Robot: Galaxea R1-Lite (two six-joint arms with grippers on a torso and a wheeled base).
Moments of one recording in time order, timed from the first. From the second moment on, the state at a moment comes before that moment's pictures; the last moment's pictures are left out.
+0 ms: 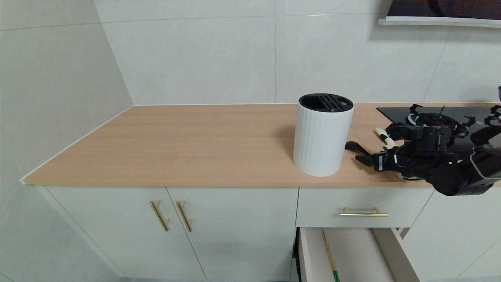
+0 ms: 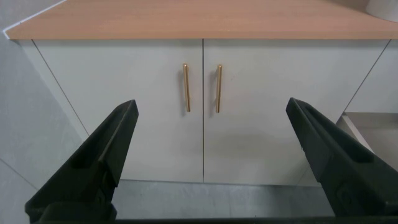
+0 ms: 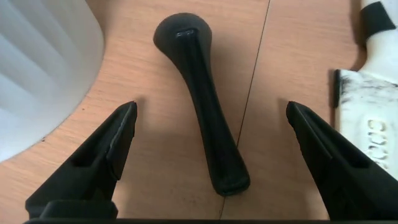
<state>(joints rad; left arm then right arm) 0.00 0.00 0.00 0.00 0.02 0.00 0.01 2.15 -1.10 -0.72 0.23 -0.10</state>
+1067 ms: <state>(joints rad) 0.00 0.00 0.00 0.00 0.02 0.00 0.00 2.19 -1.12 -0.73 0.22 -0.10</state>
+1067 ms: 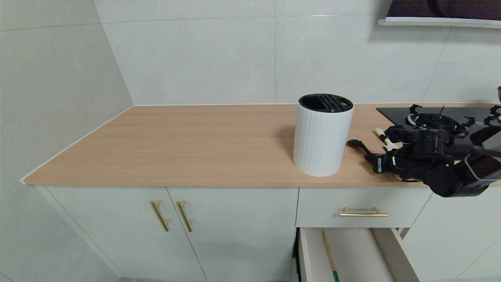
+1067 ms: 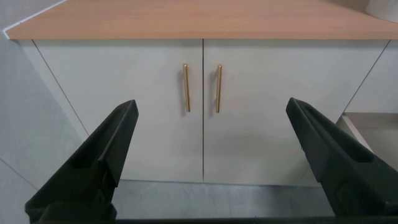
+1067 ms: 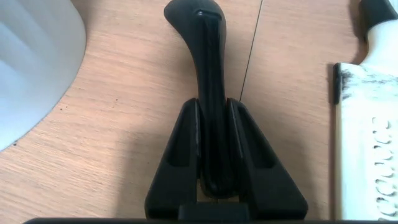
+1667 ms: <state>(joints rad) 0.00 0.00 0.00 0.00 0.02 0.00 0.02 2.14 -1.09 -0.70 0.12 -0.09</state>
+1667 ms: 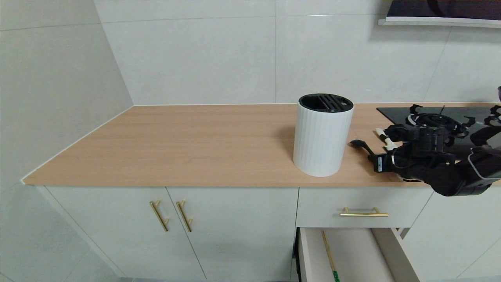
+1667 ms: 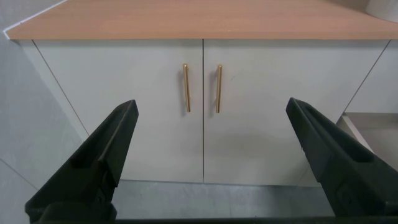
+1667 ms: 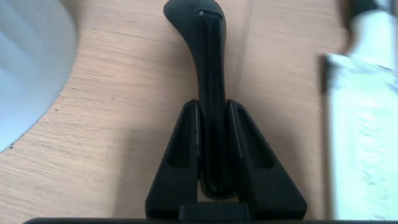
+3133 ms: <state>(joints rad) 0.00 0.00 0.00 0.00 0.02 0.00 0.18 1.42 -0.78 0.19 0.08 0.07</state>
